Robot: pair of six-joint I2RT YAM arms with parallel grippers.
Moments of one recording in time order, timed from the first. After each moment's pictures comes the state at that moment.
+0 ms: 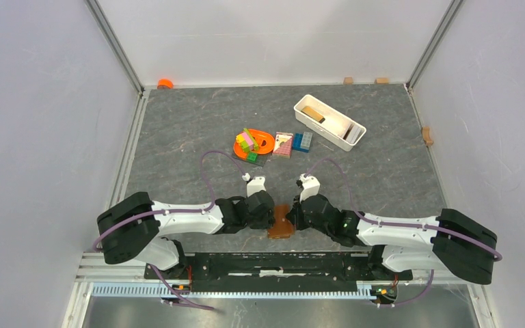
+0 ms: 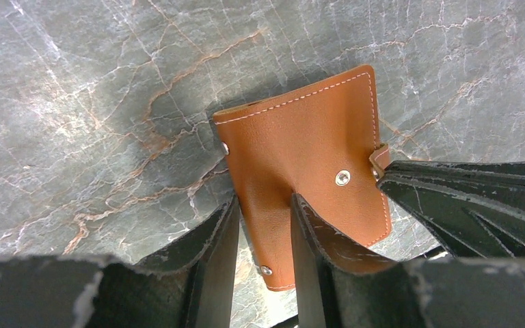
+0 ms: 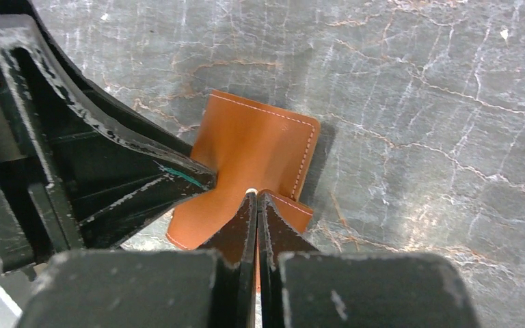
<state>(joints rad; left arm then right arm) -1.12 1.43 0.62 -0.12 -0.26 -0.98 1.10 1.18 0.37 0.15 0.28 0.69</state>
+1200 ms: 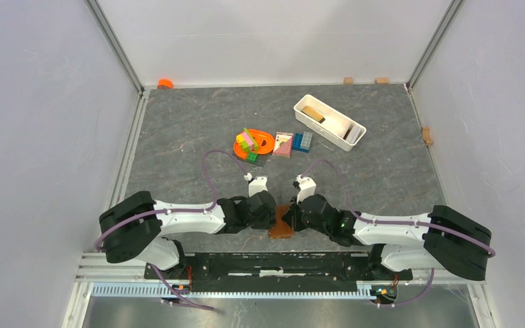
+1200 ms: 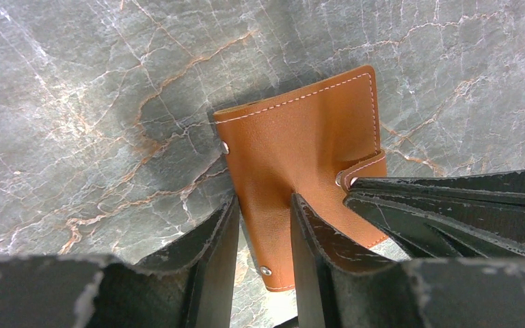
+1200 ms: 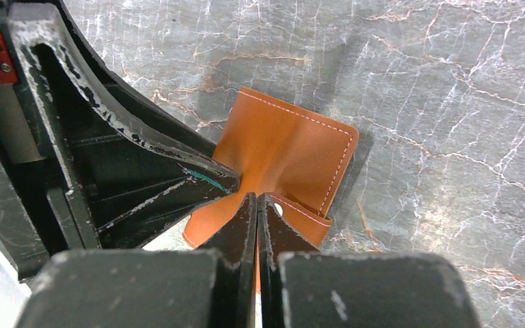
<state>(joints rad) -1.13 1.45 0.63 -0.12 -0.26 -0.97 1.10 1.23 0.36 0.24 0.20 0.68</state>
